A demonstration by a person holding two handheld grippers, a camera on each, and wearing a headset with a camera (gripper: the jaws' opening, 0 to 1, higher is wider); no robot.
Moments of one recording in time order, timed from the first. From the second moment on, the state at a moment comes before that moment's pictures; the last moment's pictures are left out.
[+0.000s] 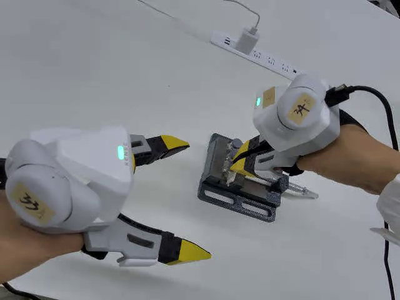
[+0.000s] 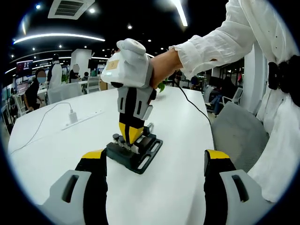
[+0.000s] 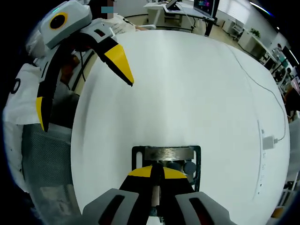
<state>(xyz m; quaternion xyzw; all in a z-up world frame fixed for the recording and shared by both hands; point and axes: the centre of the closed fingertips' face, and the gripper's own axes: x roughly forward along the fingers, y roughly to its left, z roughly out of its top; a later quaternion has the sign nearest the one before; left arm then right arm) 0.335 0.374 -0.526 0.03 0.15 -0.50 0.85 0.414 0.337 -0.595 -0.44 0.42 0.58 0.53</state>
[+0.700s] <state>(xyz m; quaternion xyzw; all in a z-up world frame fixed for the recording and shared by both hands) 0.337 0.374 -0.522 0.03 0.14 -0.50 0.85 0.414 0.333 -0.596 -0.43 0.41 0.57 0.56</state>
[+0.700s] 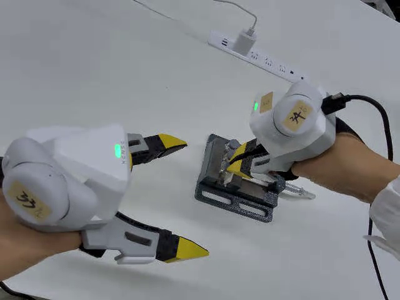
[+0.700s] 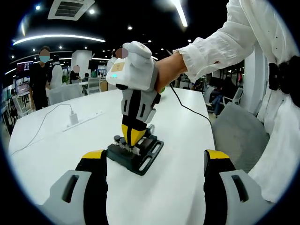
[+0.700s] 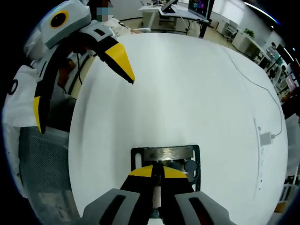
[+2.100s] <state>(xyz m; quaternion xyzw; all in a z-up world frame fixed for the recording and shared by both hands) 0.321 0.397 -0.515 0.07 0.16 -0.47 0.86 0.415 0.334 -0.591 -0.36 0.37 0.54 0.67</state>
